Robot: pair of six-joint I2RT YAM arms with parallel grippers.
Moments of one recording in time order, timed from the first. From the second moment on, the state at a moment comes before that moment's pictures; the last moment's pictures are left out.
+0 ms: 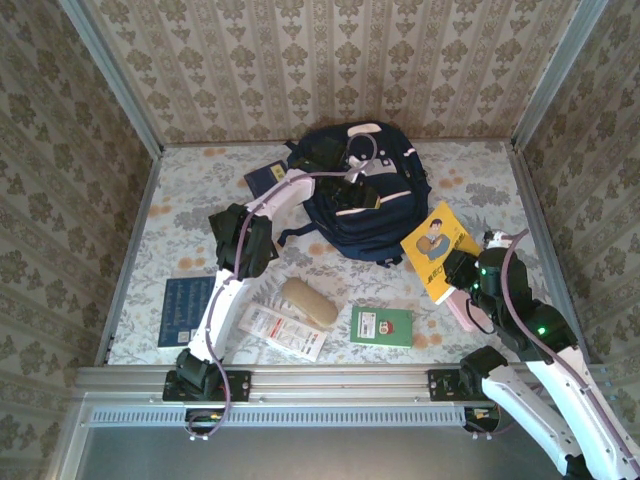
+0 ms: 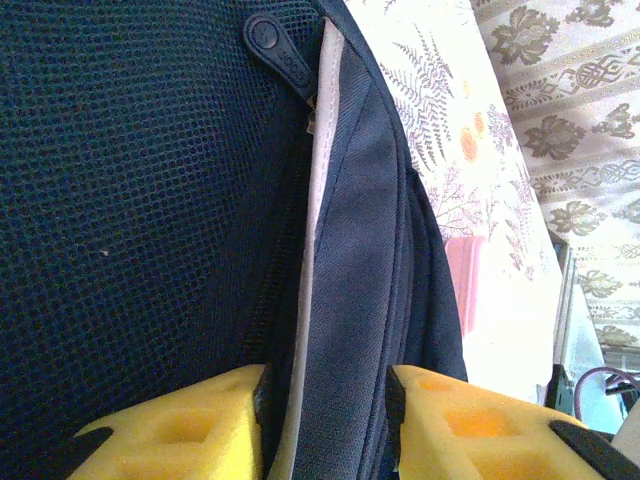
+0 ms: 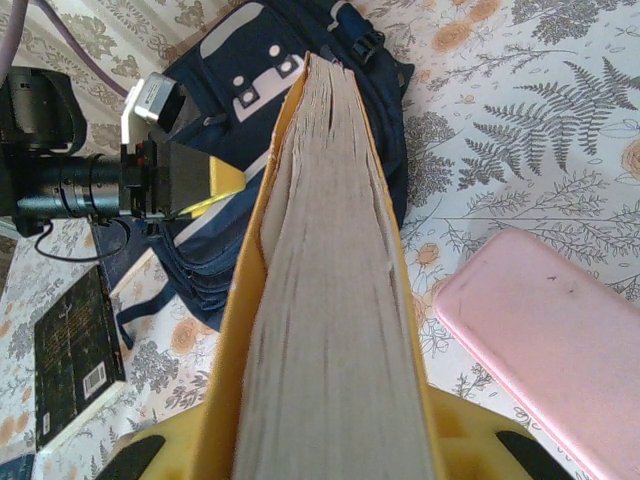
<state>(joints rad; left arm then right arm) -0.60 2.51 2.22 -0.67 0.84 -0.24 0.39 0.53 0.77 -0.80 0.23 0.74</state>
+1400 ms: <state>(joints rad) -0.50 2.42 2.51 -0.51 0.93 -0.54 0.39 0.44 0.88 -0.89 0.30 0.68</state>
